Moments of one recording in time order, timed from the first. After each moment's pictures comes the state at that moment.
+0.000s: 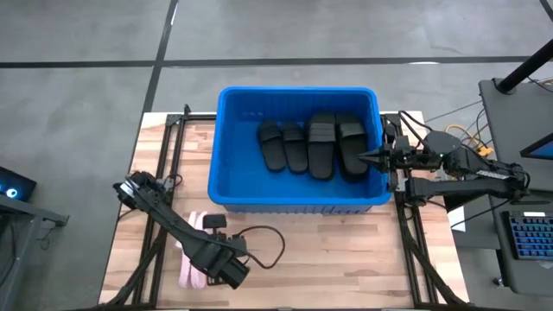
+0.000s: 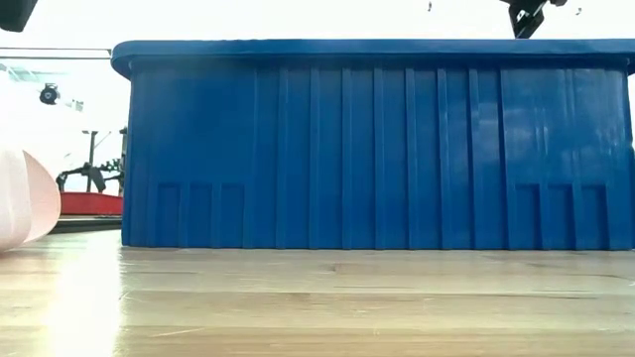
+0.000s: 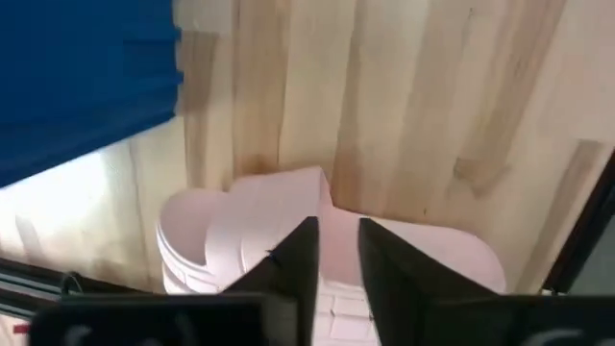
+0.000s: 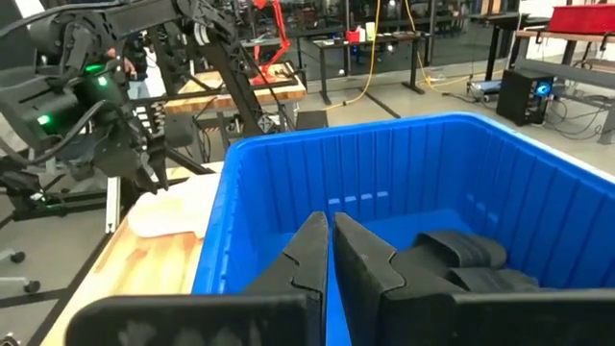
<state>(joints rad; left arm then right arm) -0.65 1.87 1.78 -1.56 -0.09 -0.78 -0.11 0.48 0.71 -0.34 -0.02 0.08</state>
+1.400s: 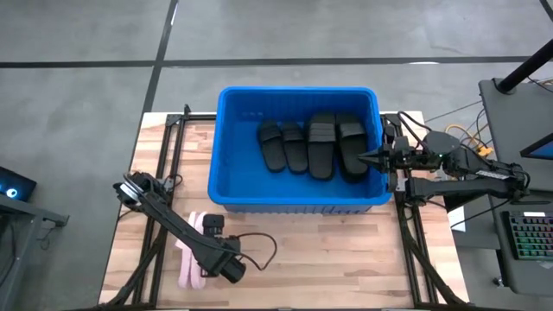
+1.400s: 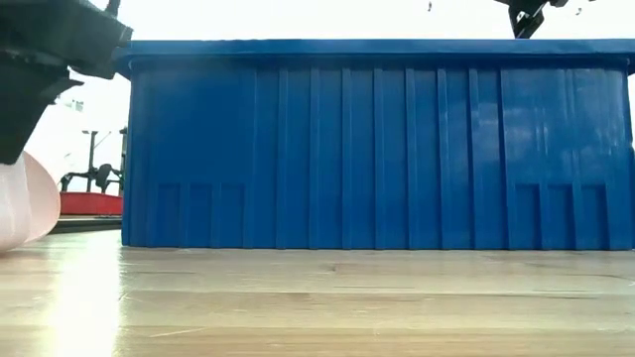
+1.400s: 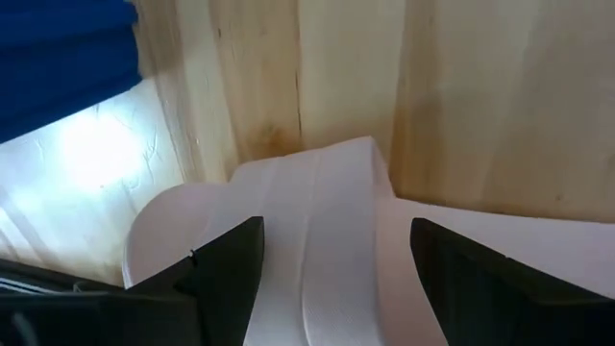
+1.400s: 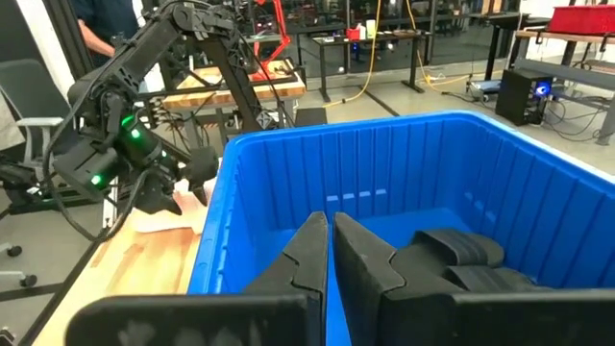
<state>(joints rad) -0.66 1.87 1.42 -1.38 -0.07 -0.67 -0.11 0.48 0.70 -0.34 -0.02 0.07</state>
